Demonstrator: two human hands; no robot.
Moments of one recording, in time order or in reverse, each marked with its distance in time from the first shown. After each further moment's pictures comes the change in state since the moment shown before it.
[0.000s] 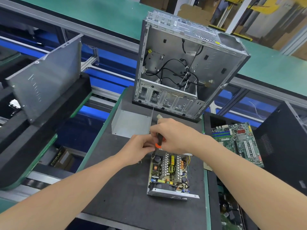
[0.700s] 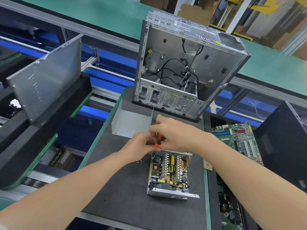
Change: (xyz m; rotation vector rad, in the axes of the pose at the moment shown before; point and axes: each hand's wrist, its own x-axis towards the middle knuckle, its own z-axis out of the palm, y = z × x) left_hand 0.009 0.009 0.001 0.049 0.003 -0.025; right_hand 0.003 0.008 0.000 -0.073 0.012 -0.094
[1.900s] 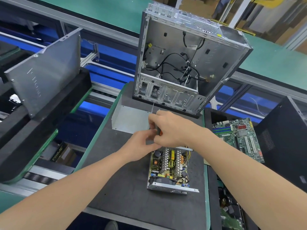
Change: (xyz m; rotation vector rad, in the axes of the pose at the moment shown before) left_hand -0.016 0.000 0.005 0.005 0.010 0.011; right_hand 0.004 -0.008 0.003 0.088 0.049 0.093
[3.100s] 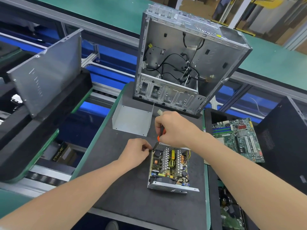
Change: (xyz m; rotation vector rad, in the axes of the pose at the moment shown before) left_hand -0.011 -0.031 0.020 0.320 0.126 -0.216; right_hand -0.007 0.003 0.006 0.103 0.085 0.115
